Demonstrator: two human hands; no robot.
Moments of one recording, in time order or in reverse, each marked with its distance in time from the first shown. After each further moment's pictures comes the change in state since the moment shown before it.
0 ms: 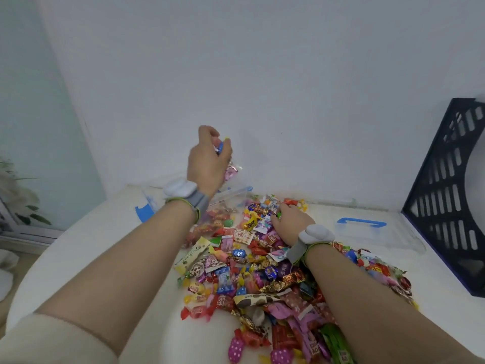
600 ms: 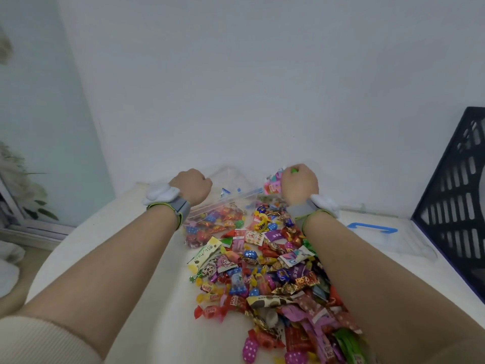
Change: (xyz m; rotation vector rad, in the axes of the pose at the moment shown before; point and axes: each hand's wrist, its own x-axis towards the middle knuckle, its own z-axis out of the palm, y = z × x) left_hand 0.000 -0.048 -0.051 0.637 -0.537 -0.300; right_hand 0.042 -0.063 -0.059 0.575 0.612 0.358
